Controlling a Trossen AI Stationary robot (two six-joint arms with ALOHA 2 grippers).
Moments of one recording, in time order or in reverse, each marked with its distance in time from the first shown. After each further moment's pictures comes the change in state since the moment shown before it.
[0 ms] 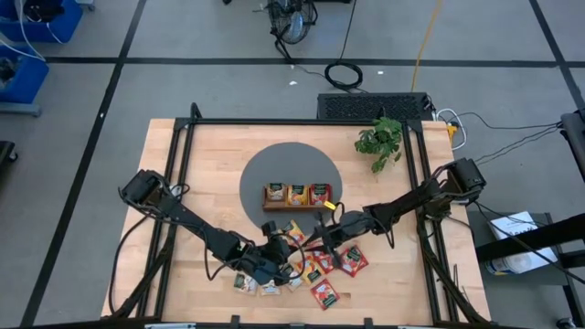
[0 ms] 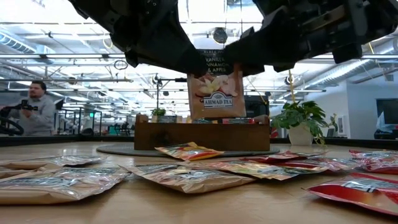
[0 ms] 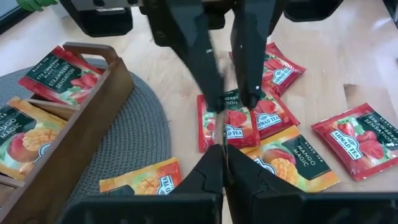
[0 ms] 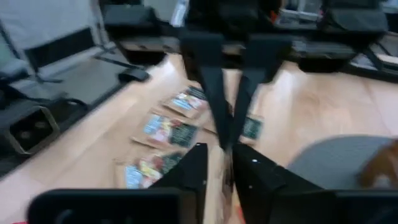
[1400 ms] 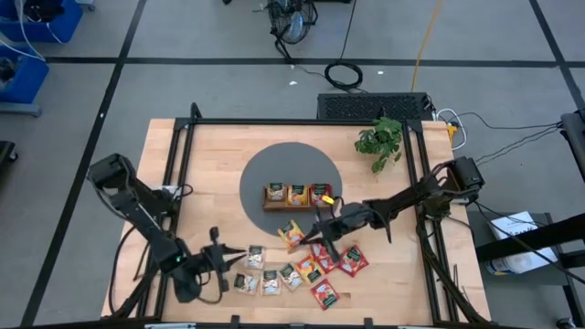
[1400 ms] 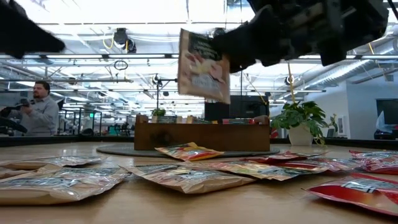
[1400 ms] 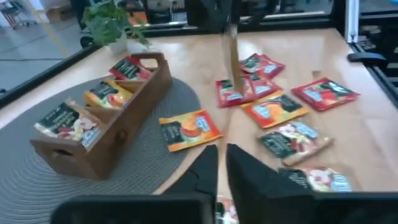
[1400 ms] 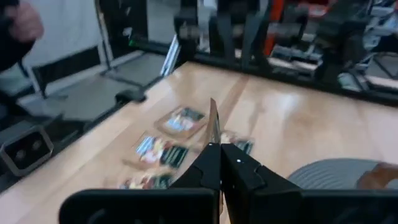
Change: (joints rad) left arm -0.425 -0.329 -0.499 0.134 -0.440 -0.174; right arm -0.063 0.000 -0.002 0.093 -0.075 -0.006
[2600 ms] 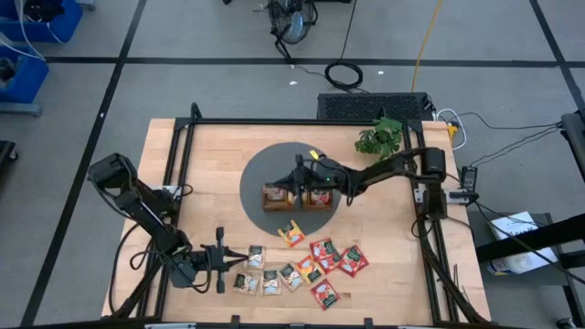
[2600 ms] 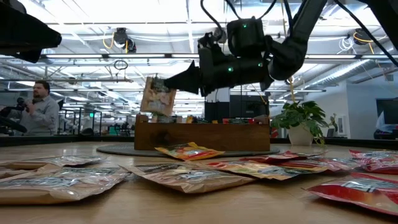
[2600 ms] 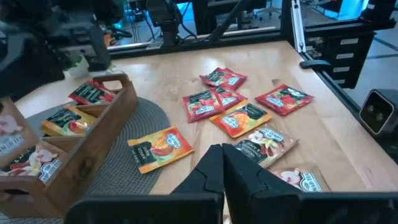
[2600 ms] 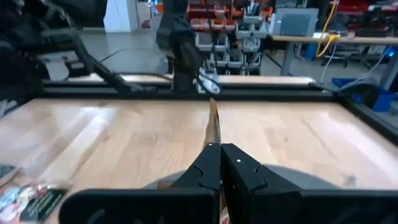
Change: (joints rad) left arm 0.023 0.000 -0.138 0.452 0.124 0.337; right arm -0.390 0.254 0.243 0.092 -0.024 0.055
